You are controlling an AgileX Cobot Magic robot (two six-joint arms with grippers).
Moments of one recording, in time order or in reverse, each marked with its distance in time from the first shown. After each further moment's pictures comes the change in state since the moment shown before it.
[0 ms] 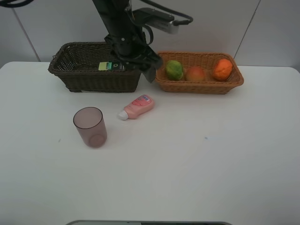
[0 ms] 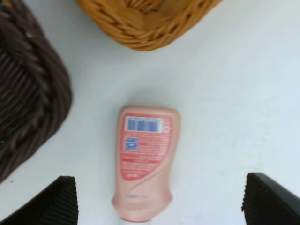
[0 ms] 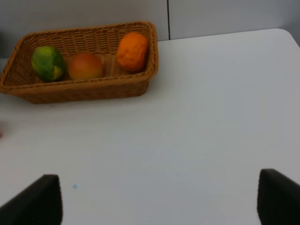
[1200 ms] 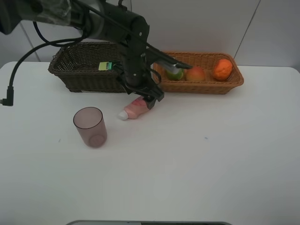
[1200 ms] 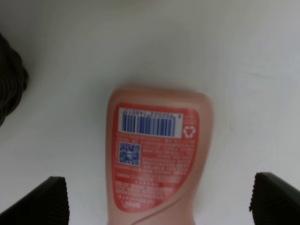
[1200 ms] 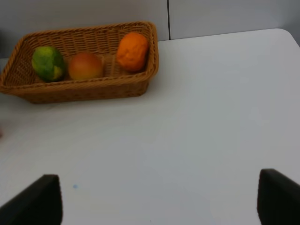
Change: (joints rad) left arm -0.046 0.201 0.003 0.161 -0.063 -0.142; right arm 0.000 0.000 0.000 0.000 0.000 0.000
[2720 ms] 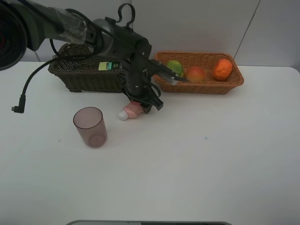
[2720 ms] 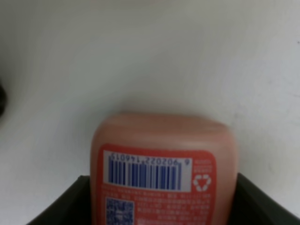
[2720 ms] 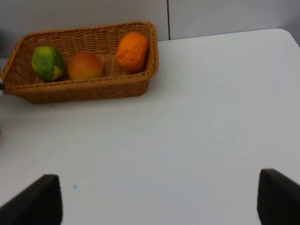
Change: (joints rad) left arm 0.000 0.082 0.000 0.039 -0.091 -0.023; right arm 0.000 0.000 0.000 0.000 0.000 0.000
